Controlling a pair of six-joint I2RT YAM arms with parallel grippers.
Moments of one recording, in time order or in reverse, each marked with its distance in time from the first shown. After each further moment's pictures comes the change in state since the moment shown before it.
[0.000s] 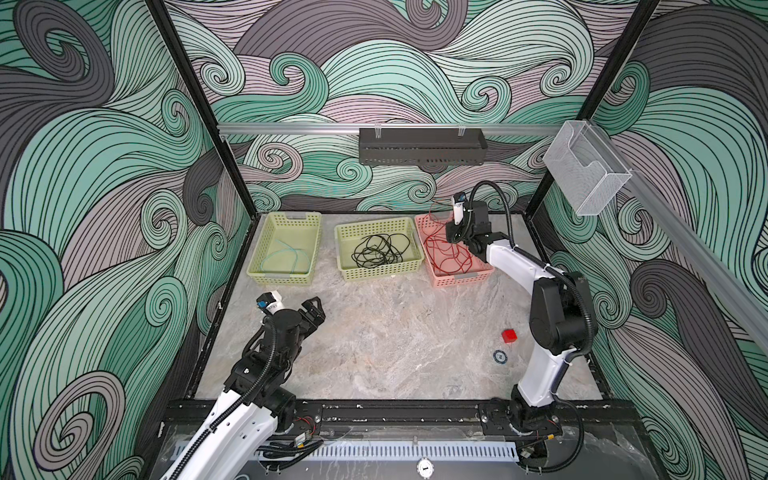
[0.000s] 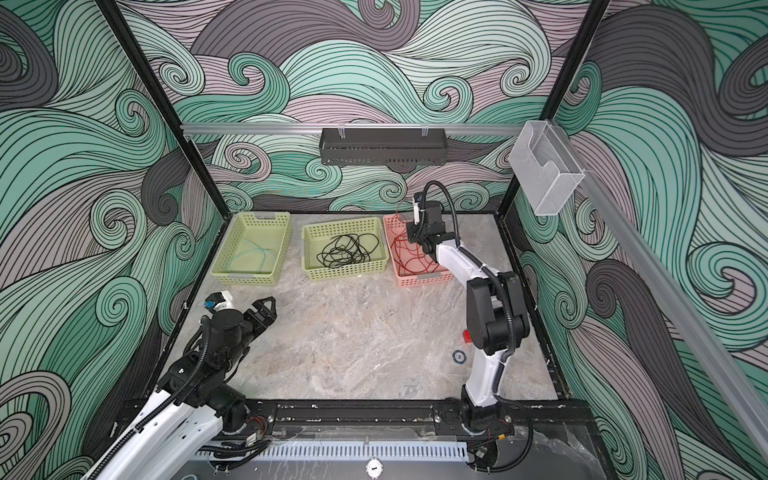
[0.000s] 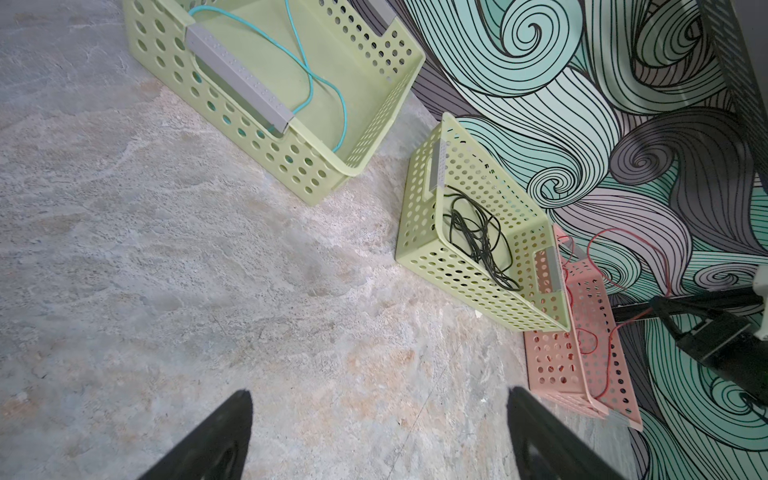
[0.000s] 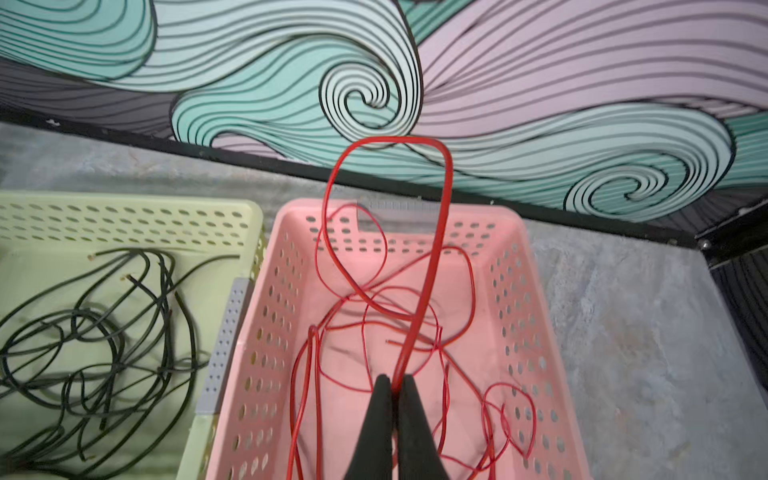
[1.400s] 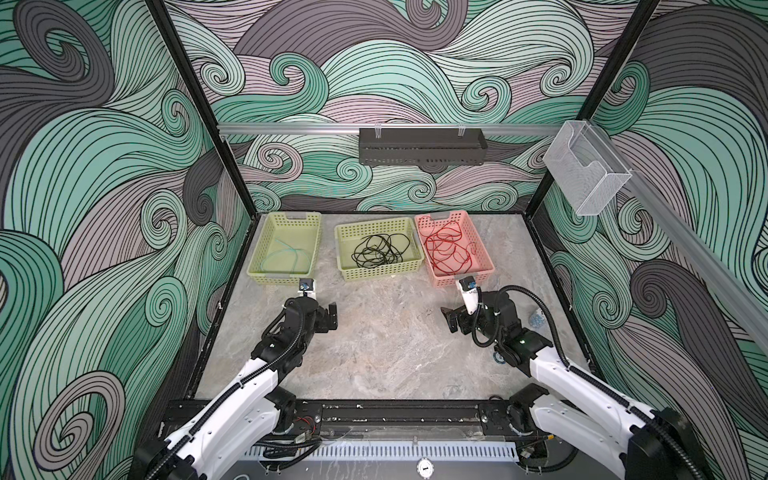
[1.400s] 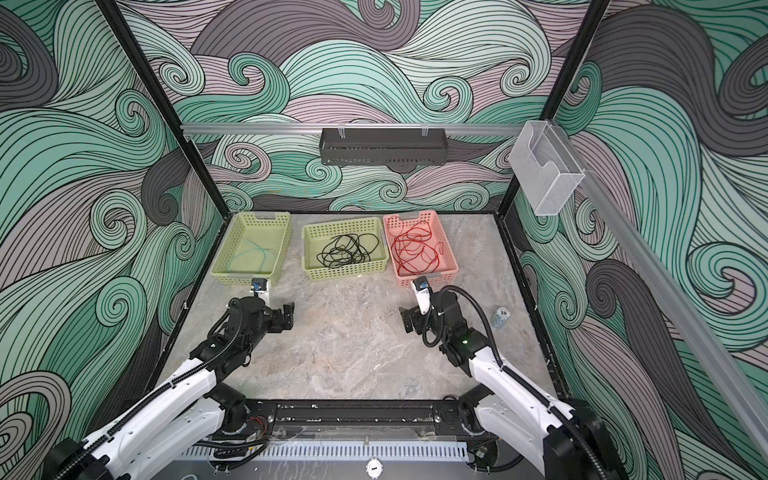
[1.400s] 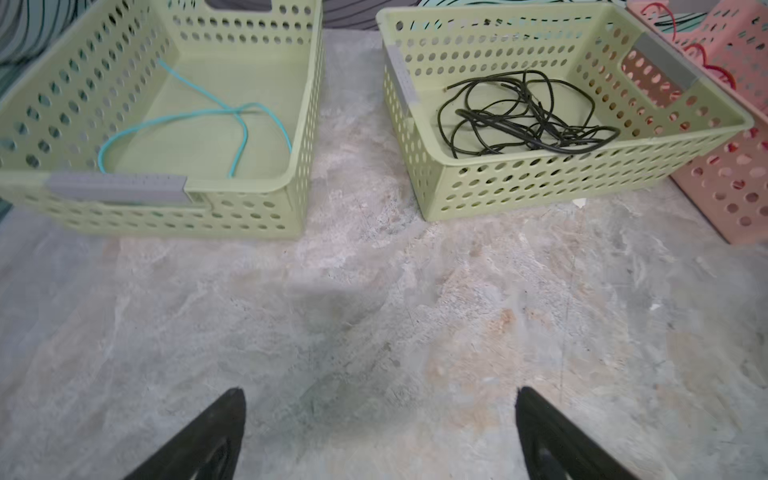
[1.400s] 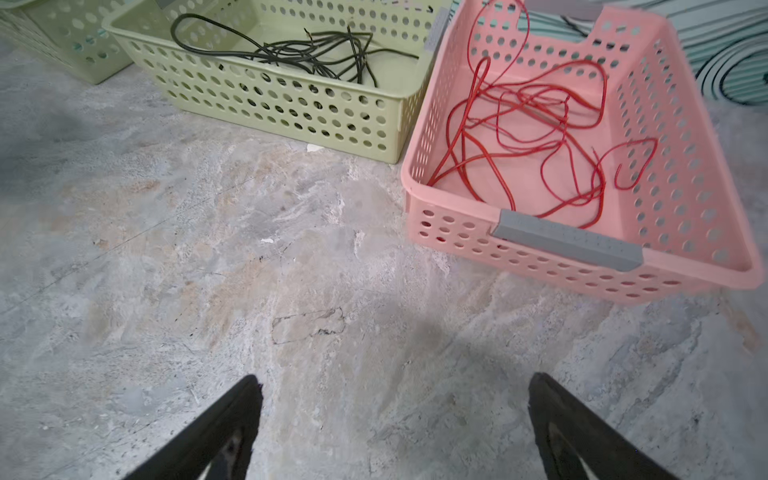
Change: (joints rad) left arm 0.000 0.311 -0.075 0.370 -0.012 0.785; right arm 0.232 -0.928 -1.003 0.154 -0.077 -0.073
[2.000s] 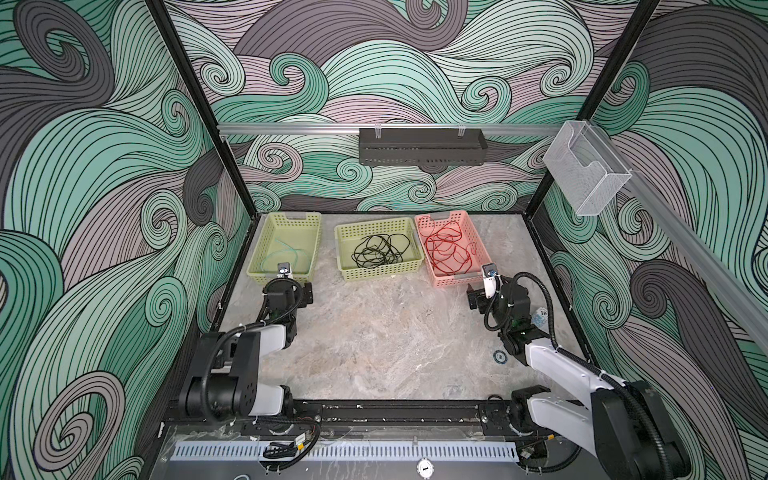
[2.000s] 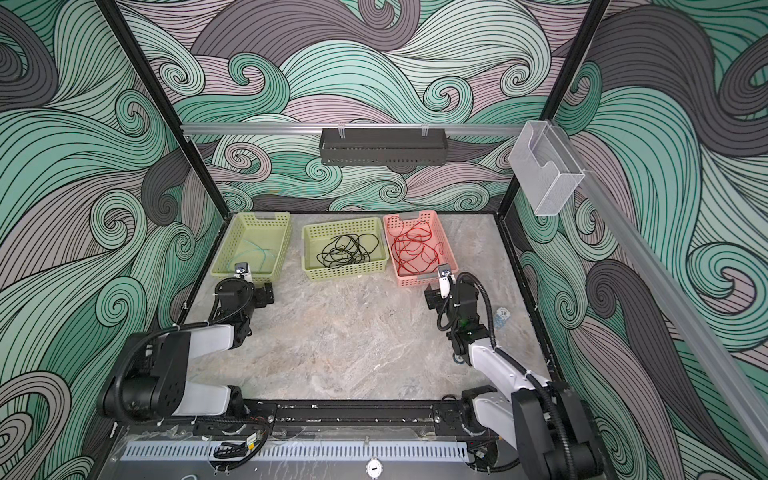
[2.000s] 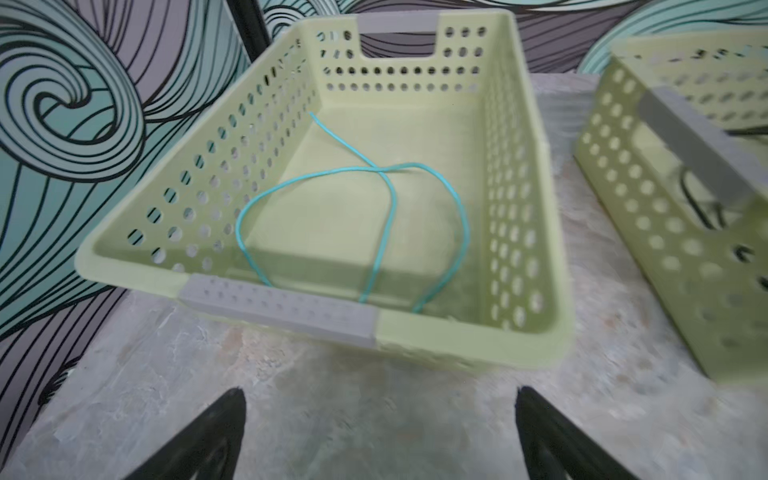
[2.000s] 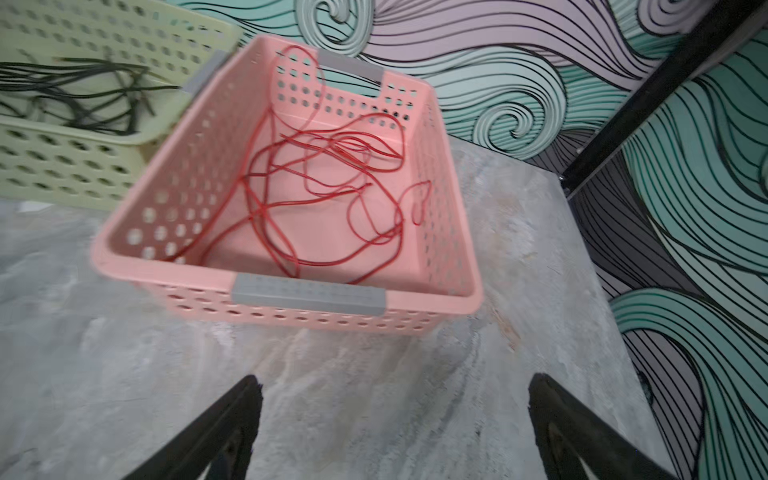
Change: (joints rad) left arm 0.474 0.696 0.020 0.754 0.180 0.167; right arm -0.329 0.204 -0.049 0.404 0.138 -0.127
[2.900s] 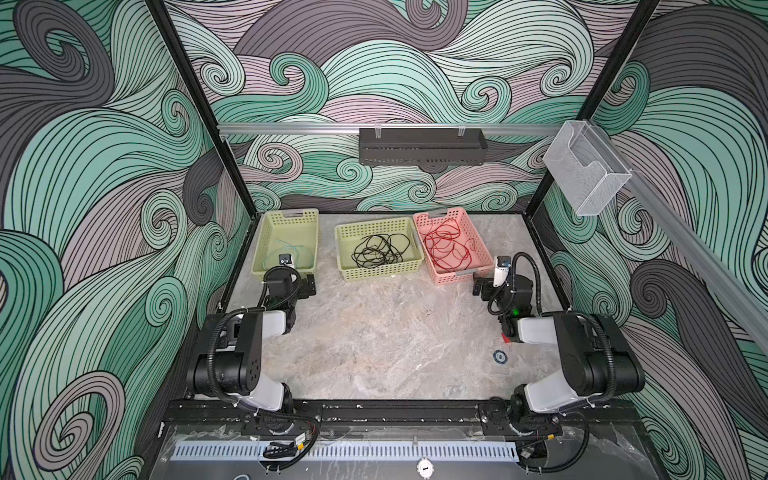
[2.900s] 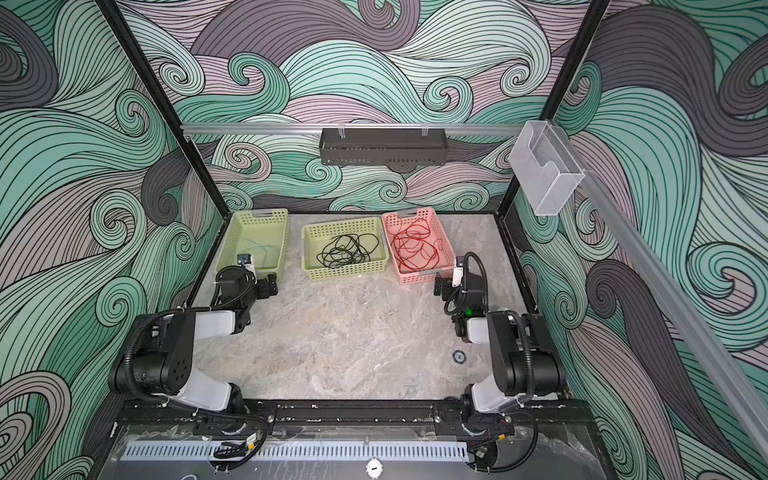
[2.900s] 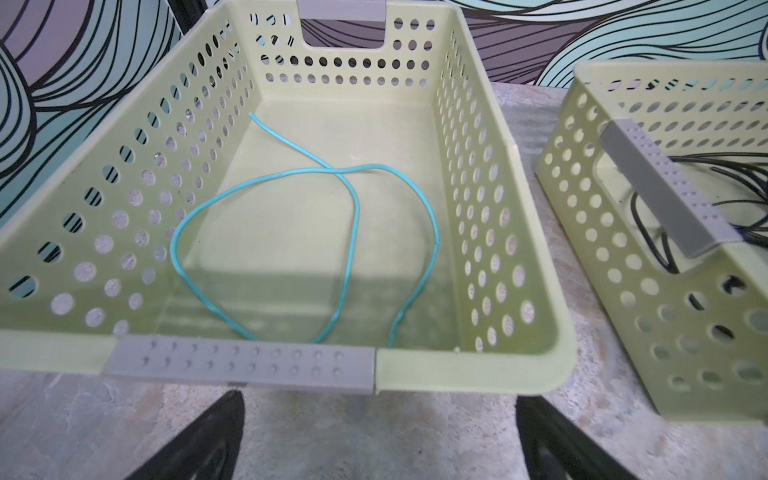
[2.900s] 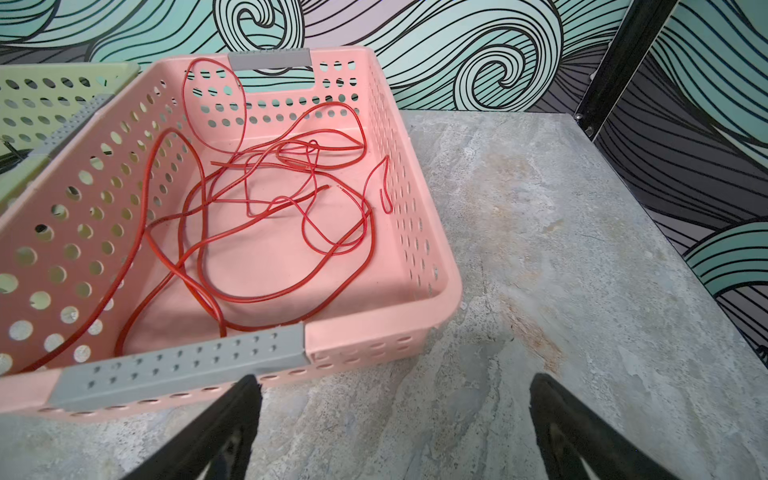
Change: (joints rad) left arm 0.005 0.044 0.087 -0.051 0.103 -0.037; right arm -0.138 0.410 0.063 0.352 -0.161 0.180
